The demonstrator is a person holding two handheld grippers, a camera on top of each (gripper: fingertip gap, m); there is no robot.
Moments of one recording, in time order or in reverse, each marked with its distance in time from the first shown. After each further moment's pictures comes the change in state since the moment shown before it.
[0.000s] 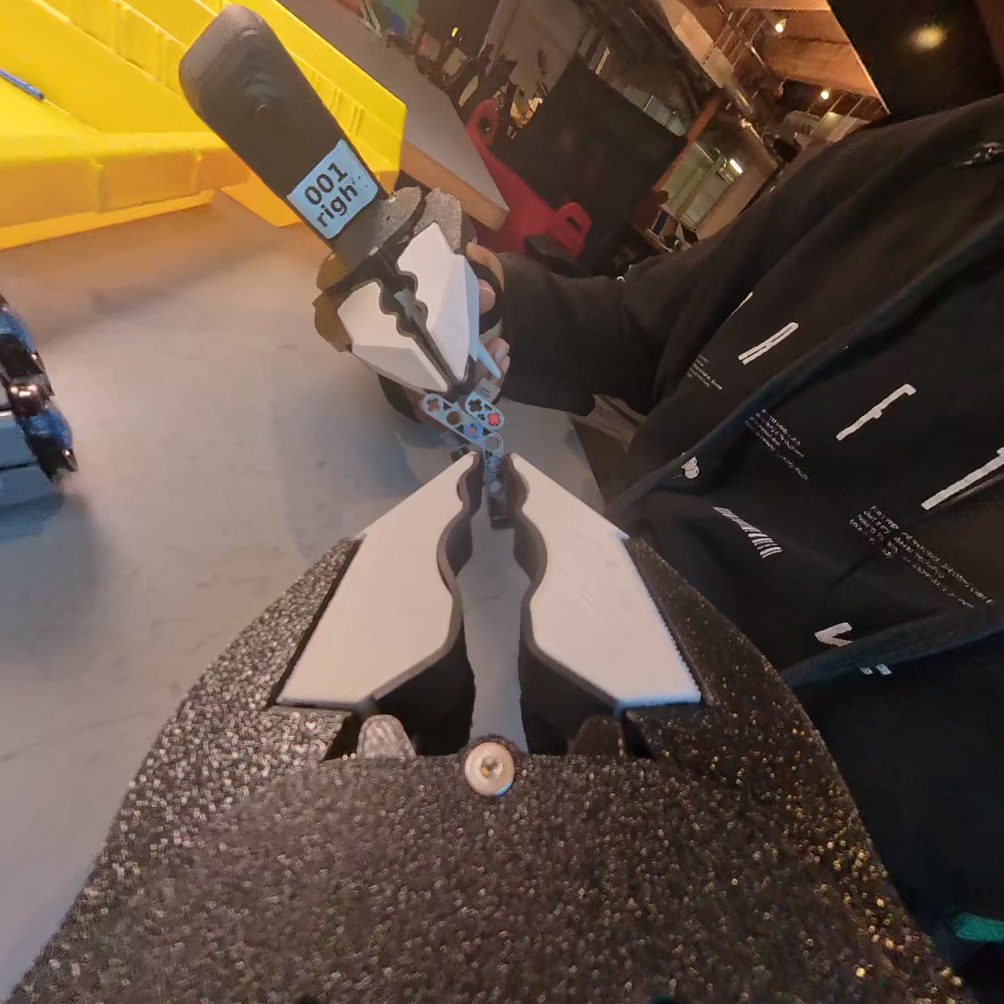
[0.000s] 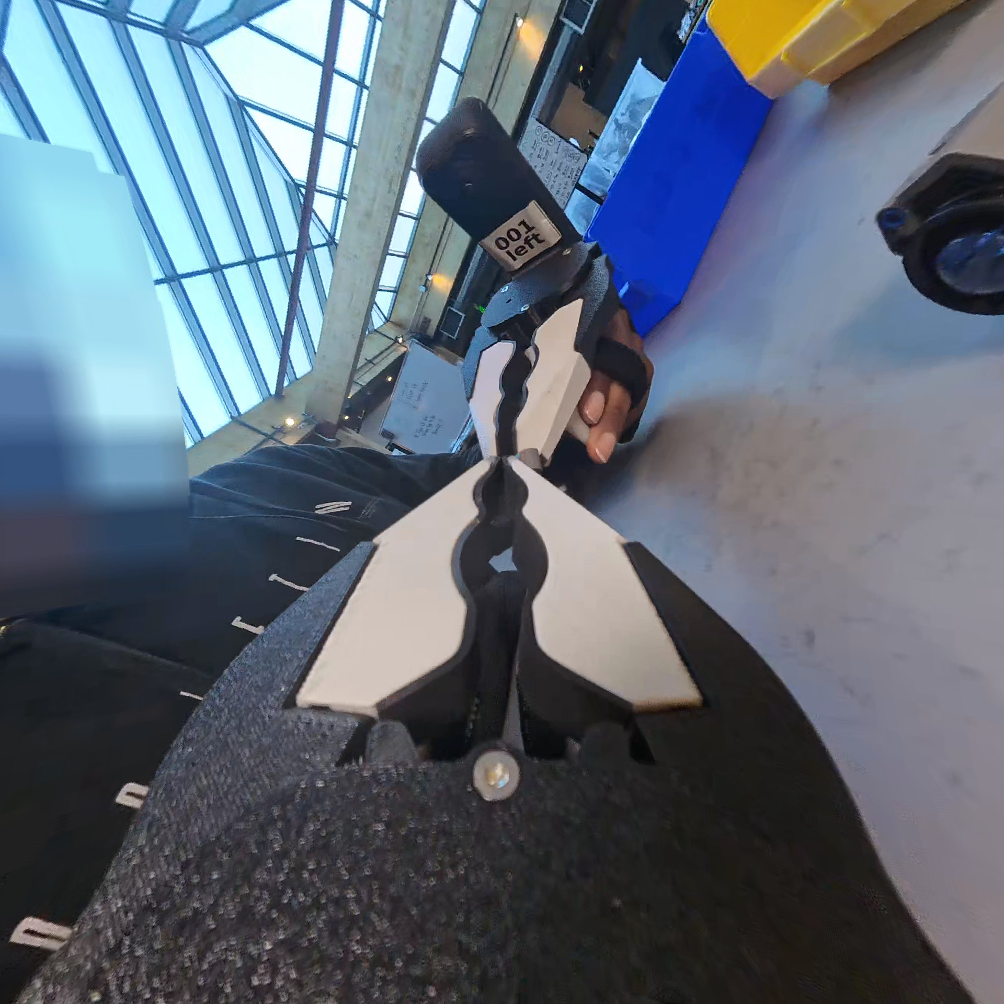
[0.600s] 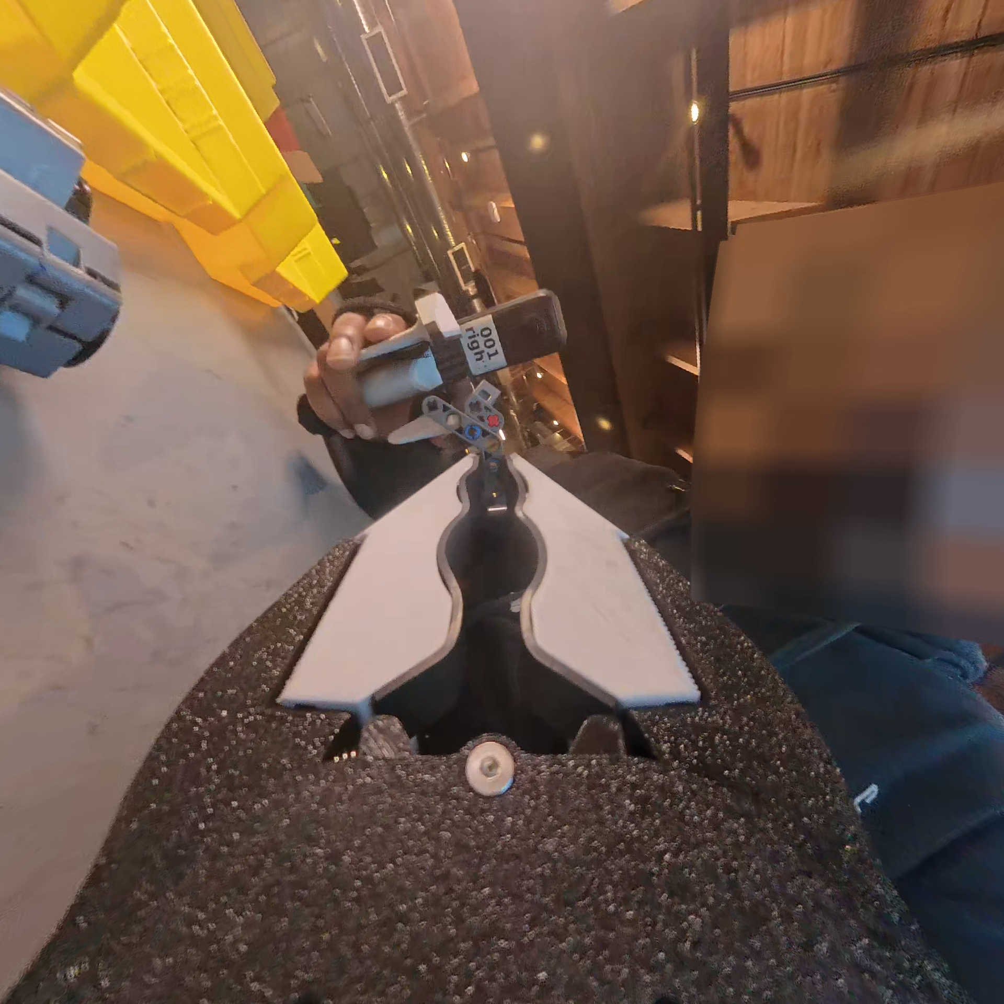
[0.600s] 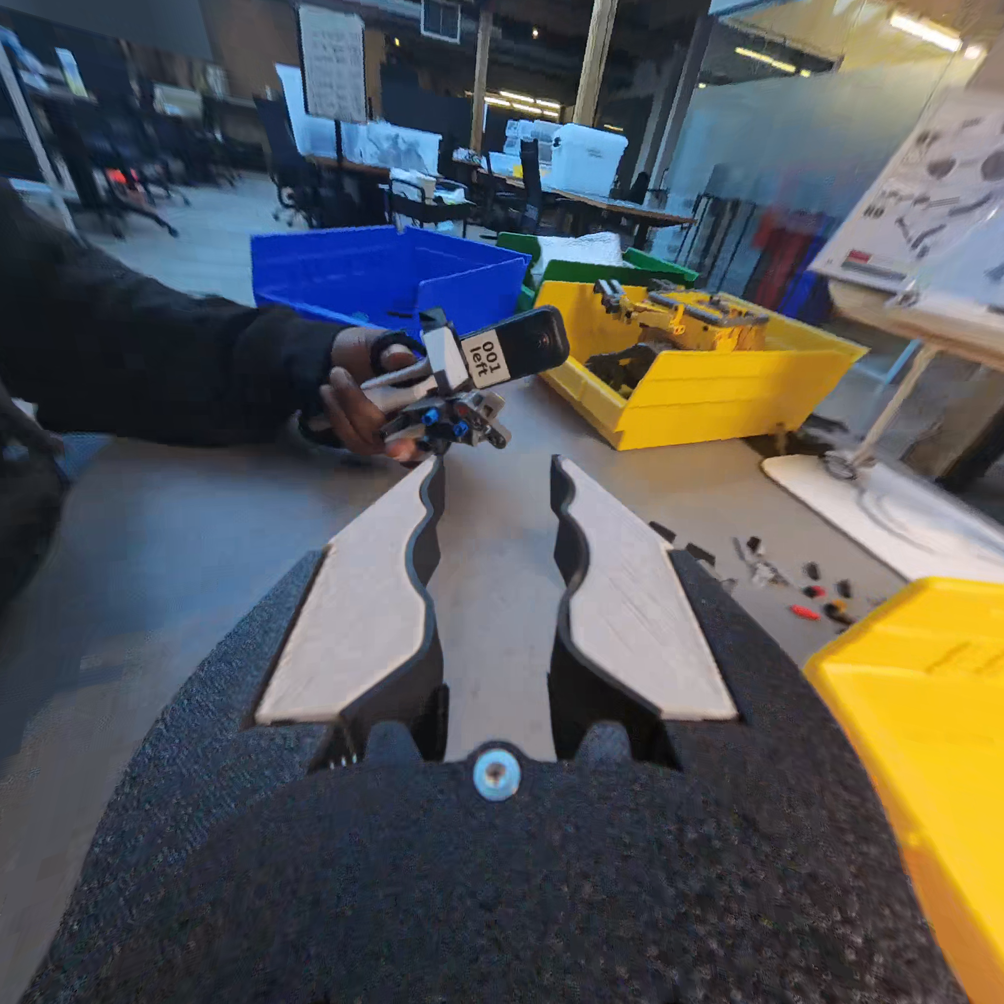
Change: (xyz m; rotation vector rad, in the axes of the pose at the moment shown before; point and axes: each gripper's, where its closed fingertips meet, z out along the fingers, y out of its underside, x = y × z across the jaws) left arm -0.014 -0.040 -0.041 0.386 0.324 -0.558; right arm -0.007 -0.035 -0.016 -0.006 0.554 -1.219
